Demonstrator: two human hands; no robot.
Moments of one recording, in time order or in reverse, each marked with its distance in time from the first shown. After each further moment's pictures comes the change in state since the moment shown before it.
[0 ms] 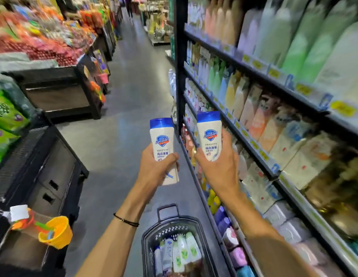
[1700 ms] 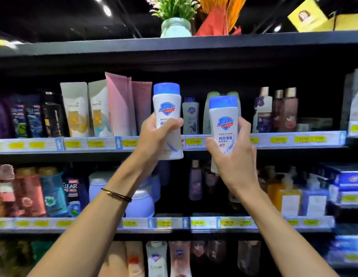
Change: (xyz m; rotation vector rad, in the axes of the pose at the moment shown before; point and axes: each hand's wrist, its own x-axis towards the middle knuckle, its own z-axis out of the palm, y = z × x) left_hand -0.603 0.376 0.423 -0.638 -1.394 0.382; right_hand -0.409 -0.308 -0.708 -0.744 1.170 -0.196
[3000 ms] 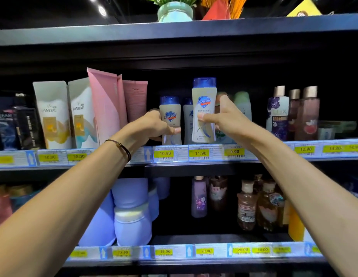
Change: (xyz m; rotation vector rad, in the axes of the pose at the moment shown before) left_hand 0.139 -0.041 -0.034 0.726 -0.163 -0.328; right_hand 0.141 0.039 0.056 0.159 -0.507 0.245
